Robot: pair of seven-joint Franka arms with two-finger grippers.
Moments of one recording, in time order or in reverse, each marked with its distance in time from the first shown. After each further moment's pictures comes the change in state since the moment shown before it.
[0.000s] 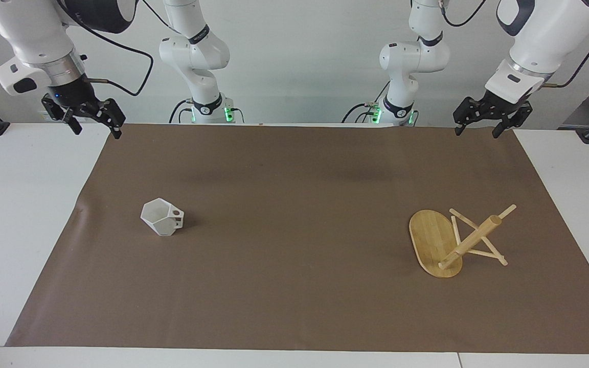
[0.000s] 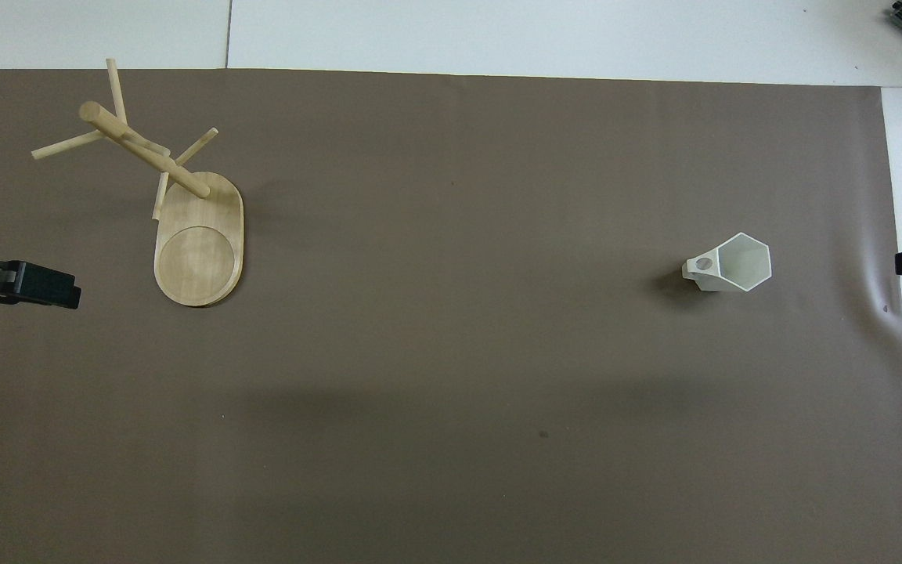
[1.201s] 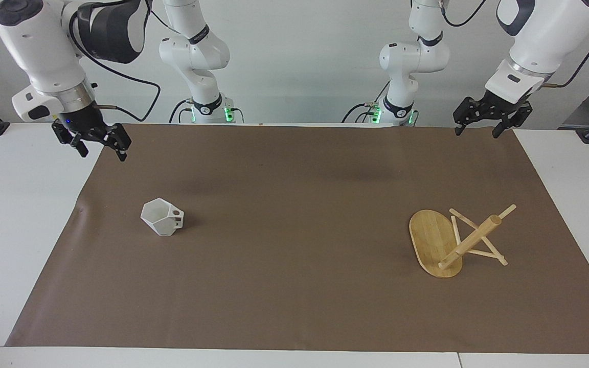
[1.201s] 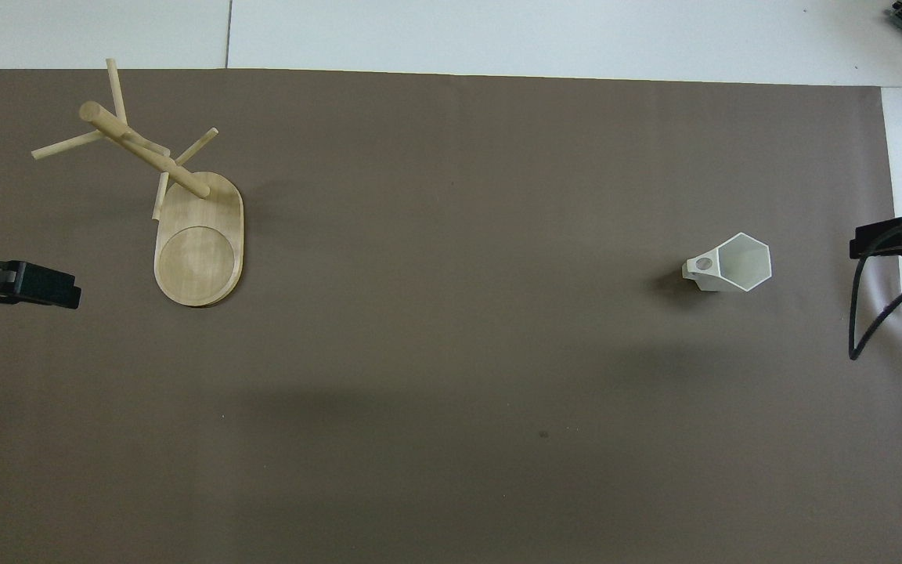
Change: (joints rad) left arm 0.000 0.000 0.000 0.000 0.000 0.000 0.000; right arm 0.000 0.014 0.000 -0.183 0.000 0.264 0.000
